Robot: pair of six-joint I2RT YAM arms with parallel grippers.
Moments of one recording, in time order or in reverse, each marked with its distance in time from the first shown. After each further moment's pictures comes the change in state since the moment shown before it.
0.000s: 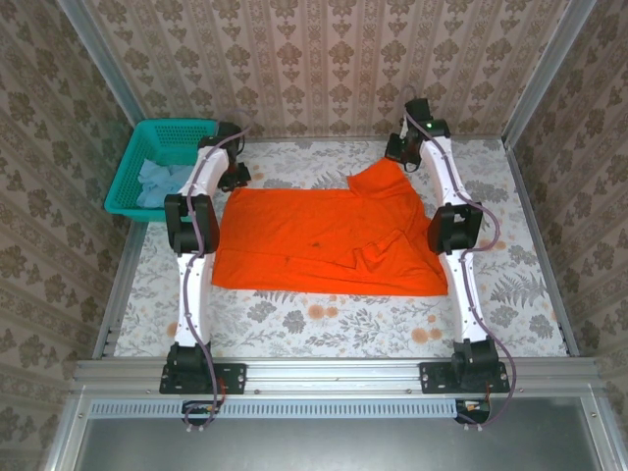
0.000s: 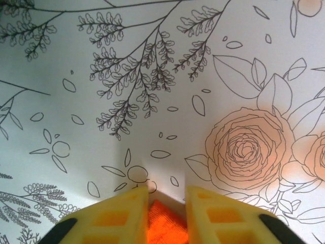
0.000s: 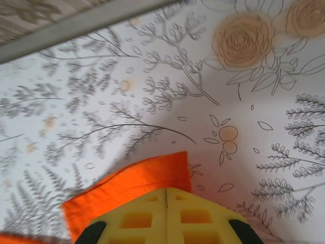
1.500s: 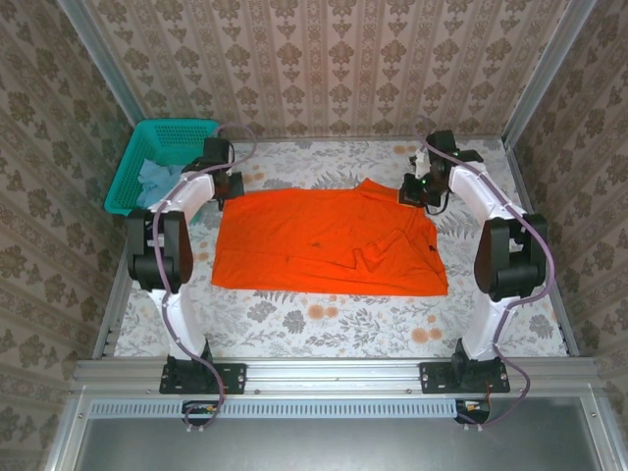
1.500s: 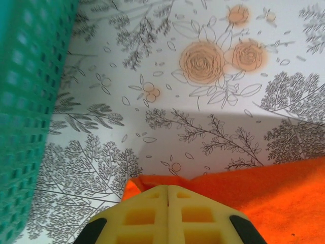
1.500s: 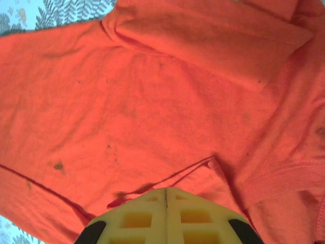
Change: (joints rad) left arm -0.010 -0.633 -0.878 0.537 0.007 0.211; right arm -0.020 -0.904 -1.371 0.288 -0.165 -0.112
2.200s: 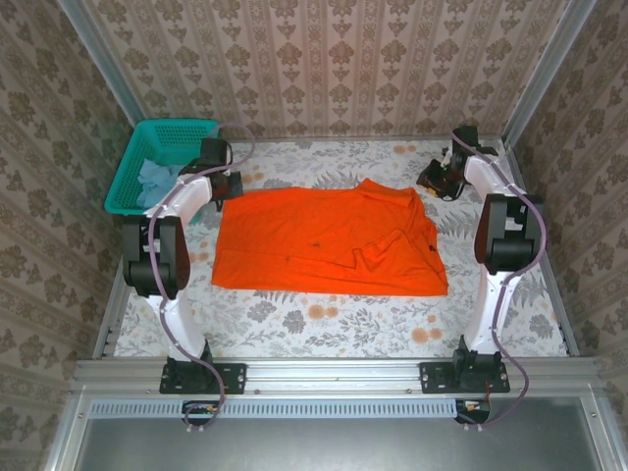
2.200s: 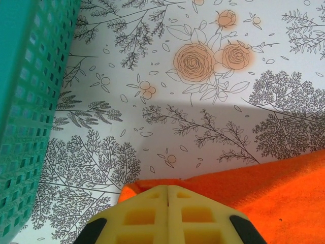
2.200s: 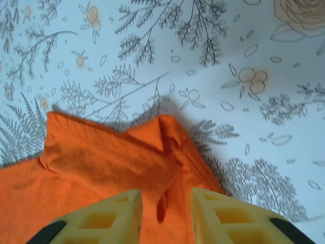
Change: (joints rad) left arm -0.007 -0.043 -0.035 0.005 0.015 0.003; right arm -0.157 0.278 0.206 0.108 0.015 0.198
